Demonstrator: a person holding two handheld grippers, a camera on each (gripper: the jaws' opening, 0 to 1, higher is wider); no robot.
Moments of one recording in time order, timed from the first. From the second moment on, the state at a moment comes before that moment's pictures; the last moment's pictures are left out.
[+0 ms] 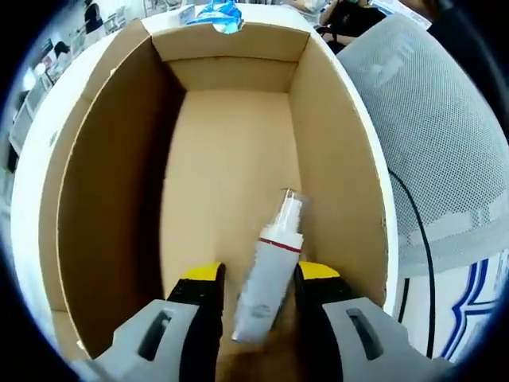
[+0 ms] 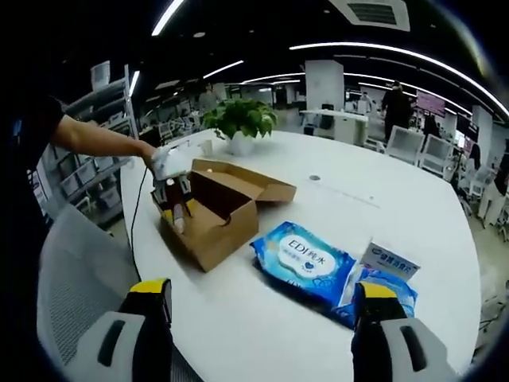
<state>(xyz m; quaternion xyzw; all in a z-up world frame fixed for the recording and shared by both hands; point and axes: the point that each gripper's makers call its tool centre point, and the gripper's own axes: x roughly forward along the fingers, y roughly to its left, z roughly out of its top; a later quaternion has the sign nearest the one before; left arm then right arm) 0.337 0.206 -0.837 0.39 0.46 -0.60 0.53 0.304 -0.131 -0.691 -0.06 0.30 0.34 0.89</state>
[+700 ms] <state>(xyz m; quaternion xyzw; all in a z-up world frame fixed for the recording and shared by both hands) 0.351 0.208 -0.820 0.40 0.43 -0.56 0.59 0.305 -0.127 -0.682 -0.04 0.29 0.33 0.90</state>
